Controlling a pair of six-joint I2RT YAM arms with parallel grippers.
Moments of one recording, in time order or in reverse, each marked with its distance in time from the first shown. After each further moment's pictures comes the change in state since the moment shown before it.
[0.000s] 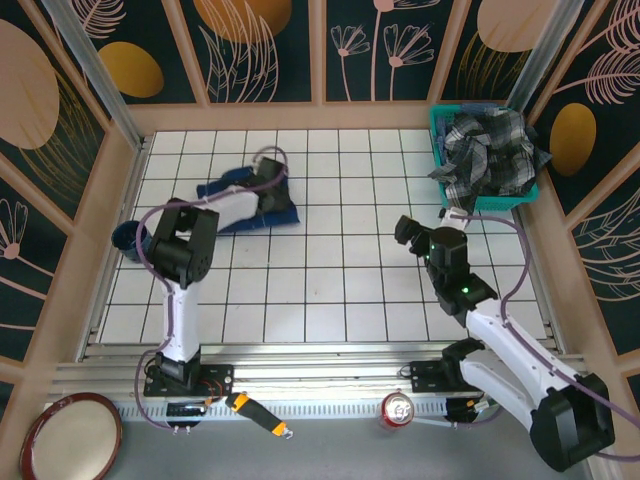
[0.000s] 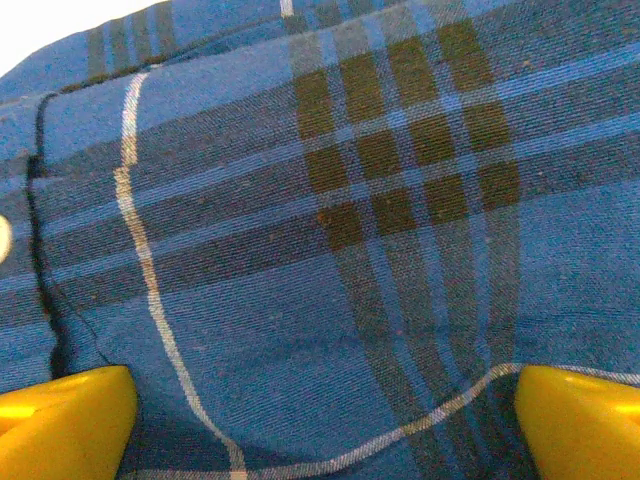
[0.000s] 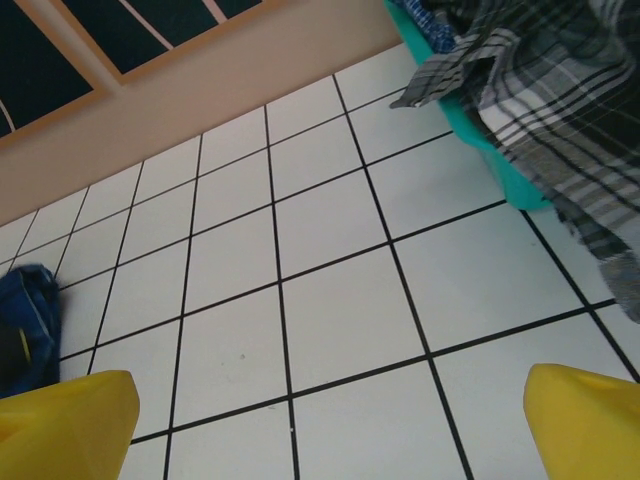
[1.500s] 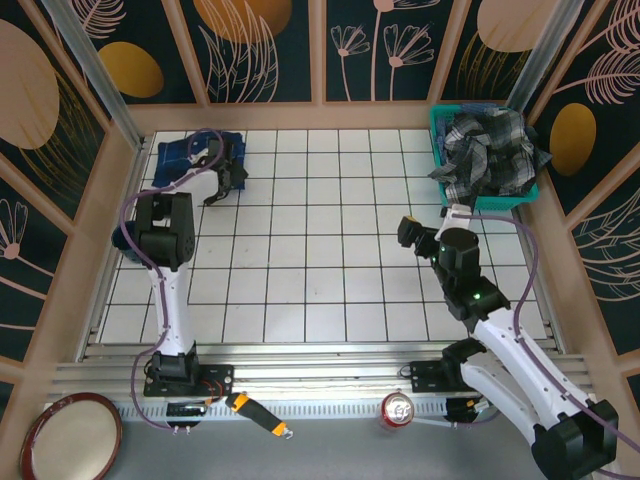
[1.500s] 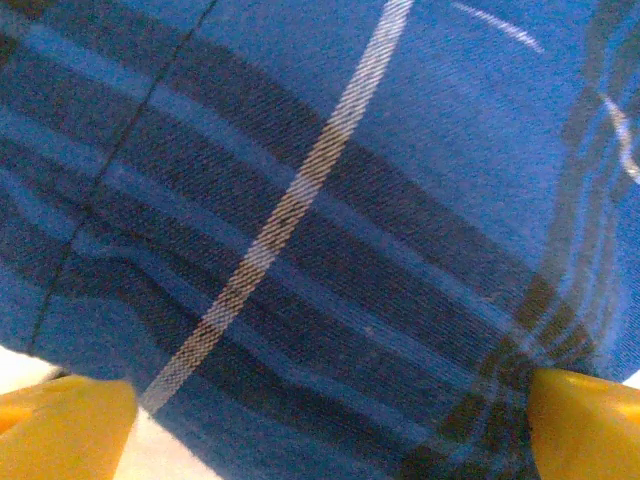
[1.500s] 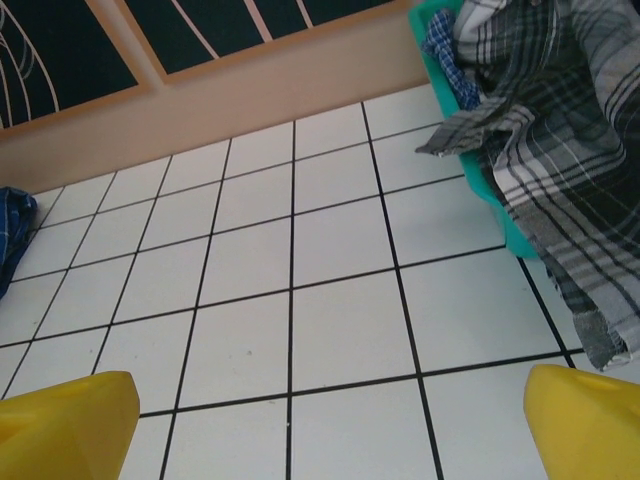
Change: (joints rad) left arm 0.254 0.107 0.165 -0.085 0.094 -0.491; right arm -0.006 -0.101 0.064 -0.106 -0.057 -0.152
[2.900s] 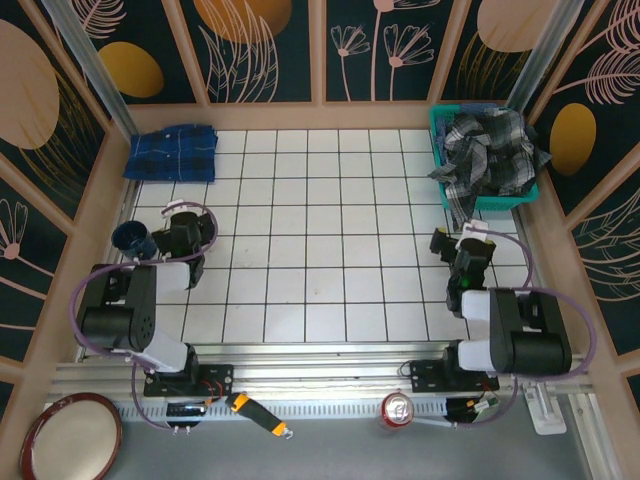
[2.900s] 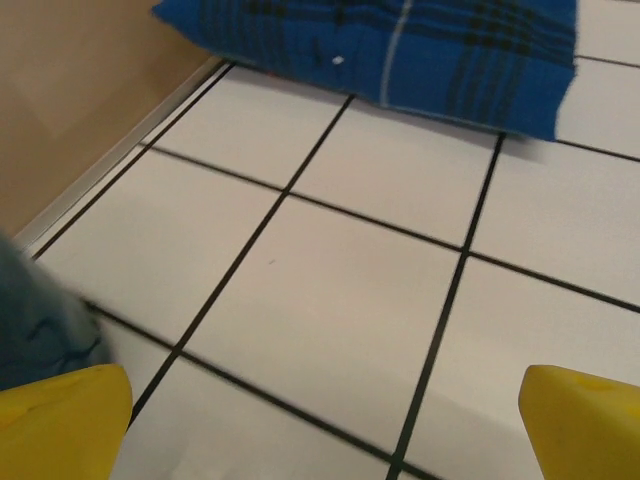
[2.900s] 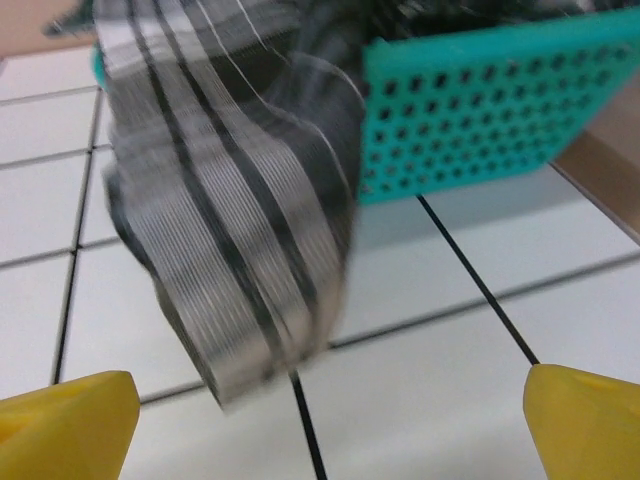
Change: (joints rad) left arm 0.049 -0.719 -1.181 0.932 -0.163 0.571; right arm -0.459 0.644 -0.309 0.953 -0.107 -0.294
